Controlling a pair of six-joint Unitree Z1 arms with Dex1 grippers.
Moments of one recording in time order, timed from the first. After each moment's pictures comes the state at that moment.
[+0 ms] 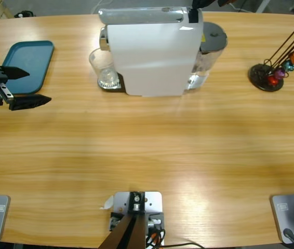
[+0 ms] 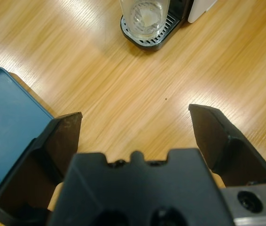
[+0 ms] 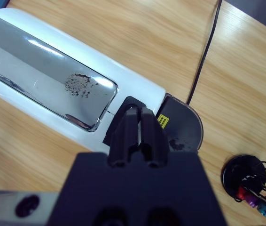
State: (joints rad) arm 0 -0.43 1.28 -0.64 0.17 -0.18 0.34; arm 1 0.65 1.80 -1.73 0.91 -0.04 0.10
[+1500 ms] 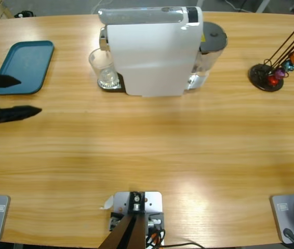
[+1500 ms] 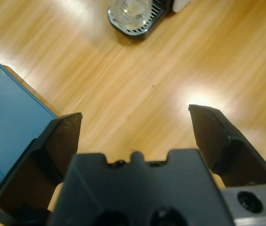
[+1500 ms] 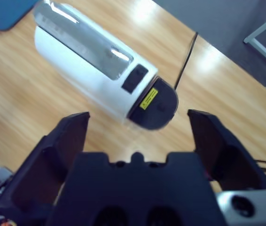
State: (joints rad) arm 0 -0.47 1.18 -0.69 0.36 -0.18 0.32; arm 1 0.79 1.47 -1.54 0.90 -0.20 0.03
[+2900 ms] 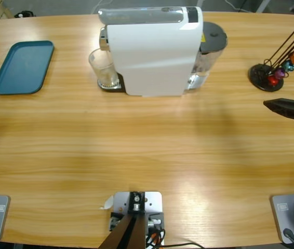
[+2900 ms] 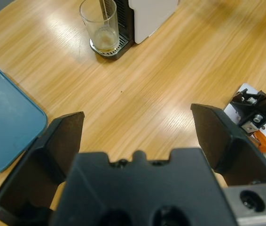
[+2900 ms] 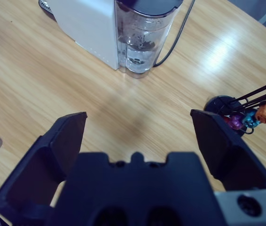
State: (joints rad) arm 0 -0.57 0.82 -0.73 0.57 -0.21 0.15; arm 1 0.80 0.97 -0.79 0.57 -0.19 0.04
